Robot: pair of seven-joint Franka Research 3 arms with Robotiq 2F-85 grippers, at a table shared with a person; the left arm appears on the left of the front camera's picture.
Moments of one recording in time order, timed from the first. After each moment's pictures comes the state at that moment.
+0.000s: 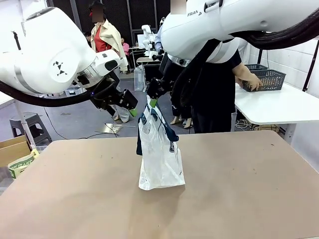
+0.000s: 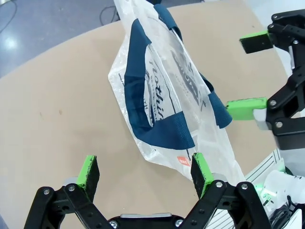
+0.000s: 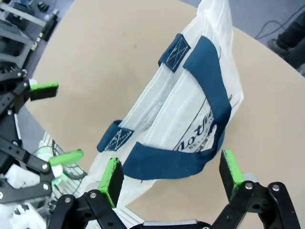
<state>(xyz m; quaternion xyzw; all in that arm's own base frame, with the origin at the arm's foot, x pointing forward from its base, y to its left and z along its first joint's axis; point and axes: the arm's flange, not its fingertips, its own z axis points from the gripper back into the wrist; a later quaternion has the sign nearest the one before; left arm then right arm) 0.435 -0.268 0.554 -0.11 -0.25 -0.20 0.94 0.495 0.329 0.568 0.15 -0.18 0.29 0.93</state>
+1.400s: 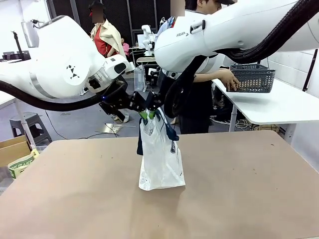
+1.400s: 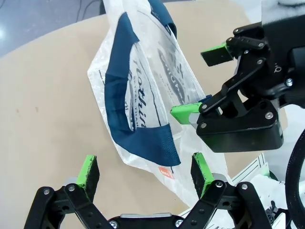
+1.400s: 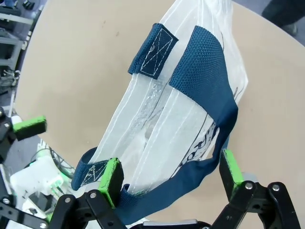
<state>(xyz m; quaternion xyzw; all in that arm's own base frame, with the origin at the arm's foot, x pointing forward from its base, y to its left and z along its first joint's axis) 0.441 -0.289 0.536 -0.15 -0.23 -0.18 0.95 0.520 0.342 0.523 0.13 -0.13 0.25 0.95</state>
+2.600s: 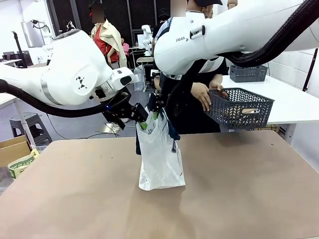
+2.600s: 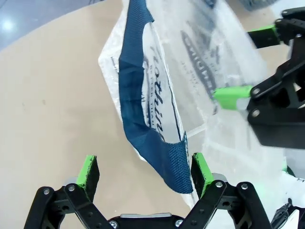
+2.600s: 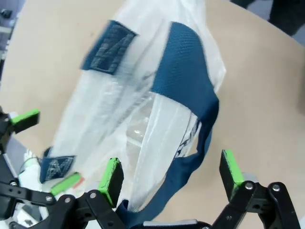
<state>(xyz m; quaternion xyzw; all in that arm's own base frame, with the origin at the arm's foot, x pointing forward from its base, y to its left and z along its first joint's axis) 0.453 -0.291 0.504 -0.10 -0.20 -0.19 0.96 0.520 0.339 0.522 0.07 -0.12 0.22 0.97</state>
